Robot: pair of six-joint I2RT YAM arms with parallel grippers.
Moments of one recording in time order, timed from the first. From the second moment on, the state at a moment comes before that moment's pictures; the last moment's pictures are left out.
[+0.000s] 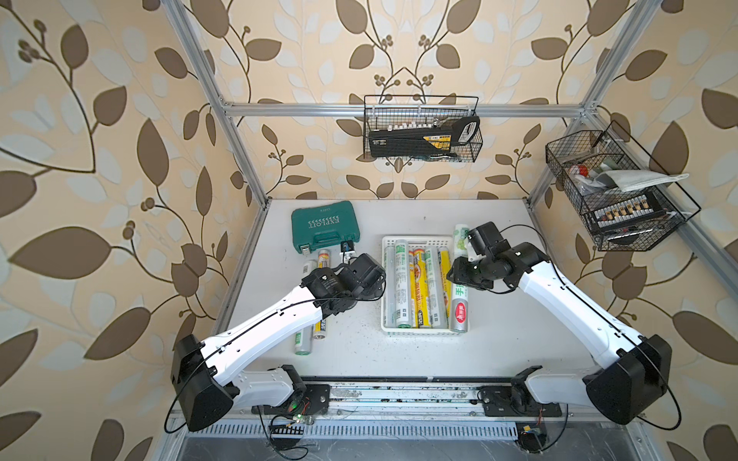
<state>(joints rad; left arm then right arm) -0.90 1.23 1.13 -0.95 -0.44 -0.89 0.45 1.35 1.22 -0.97 -0.07 0.65</state>
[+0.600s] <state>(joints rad) -0.90 1.18 1.10 -0.96 -0.47 -0.89 0.57 1.61 1.31 -0.85 -0.07 0.72</state>
